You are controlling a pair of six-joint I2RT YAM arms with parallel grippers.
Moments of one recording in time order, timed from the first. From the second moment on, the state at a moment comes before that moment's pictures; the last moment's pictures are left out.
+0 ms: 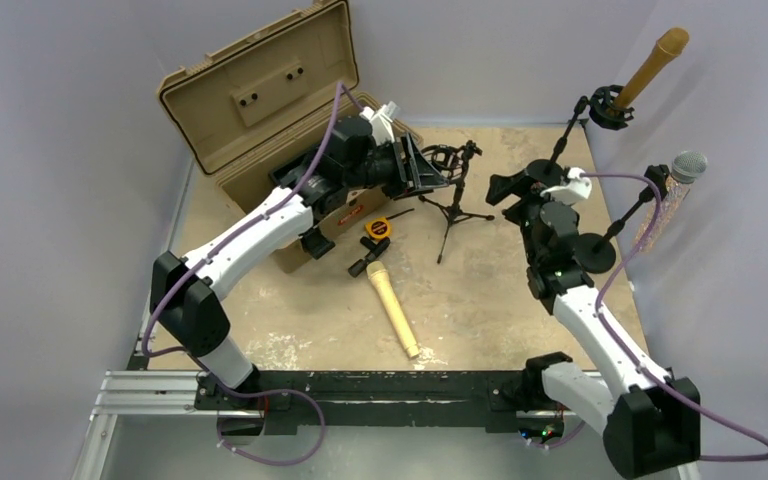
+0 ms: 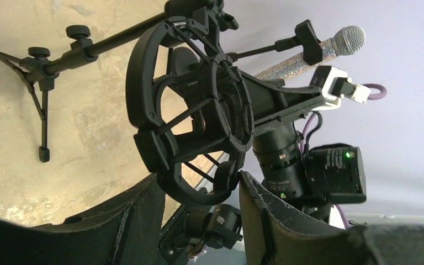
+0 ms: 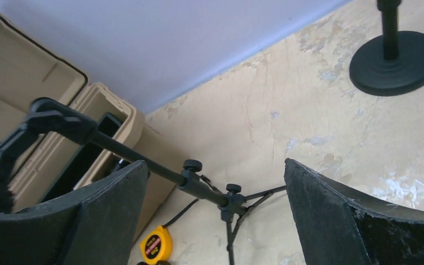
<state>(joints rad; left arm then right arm) -0.69 1.64 1.52 -0.20 0.41 -0.95 0.25 0.94 0.60 0.27 0.31 0.62</state>
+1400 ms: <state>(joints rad) -0.64 1.08 1.36 -0.54 0.21 -0.38 0.08 1.74 1.16 0.11 -0.32 0.61</state>
